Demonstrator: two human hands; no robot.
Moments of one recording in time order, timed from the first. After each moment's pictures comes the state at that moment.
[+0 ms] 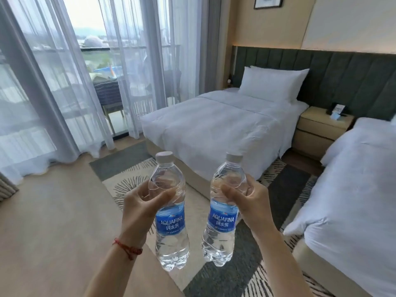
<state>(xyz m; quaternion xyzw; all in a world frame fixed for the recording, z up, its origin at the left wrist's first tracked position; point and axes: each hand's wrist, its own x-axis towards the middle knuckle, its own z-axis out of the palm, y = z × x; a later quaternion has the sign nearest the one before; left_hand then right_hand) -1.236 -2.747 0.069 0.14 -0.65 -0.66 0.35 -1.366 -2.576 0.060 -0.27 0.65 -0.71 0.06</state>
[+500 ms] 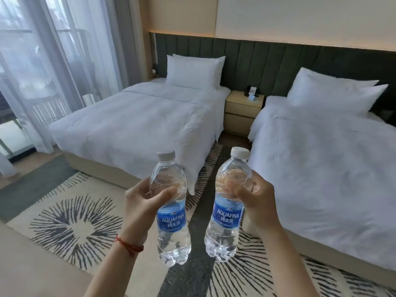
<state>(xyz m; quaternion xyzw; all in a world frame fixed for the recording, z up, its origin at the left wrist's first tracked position) -1.363 -2.718 0.057 0.02 -0.67 -0.71 0.22 -1.412 -2.505 0.062 -0.13 0.72 -0.67 -0.09</state>
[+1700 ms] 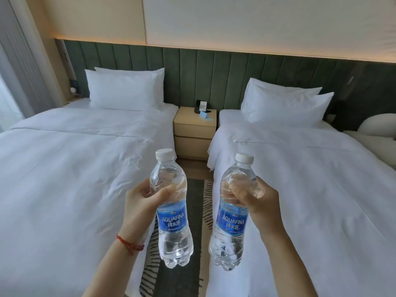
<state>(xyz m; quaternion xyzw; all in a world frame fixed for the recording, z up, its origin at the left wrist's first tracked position) -1.982 -2.601 0.052 -0.09 -0.67 -0.73 0.10 -1.962 -2.376 0.052 0.03 0.74 -0.64 -0.19</state>
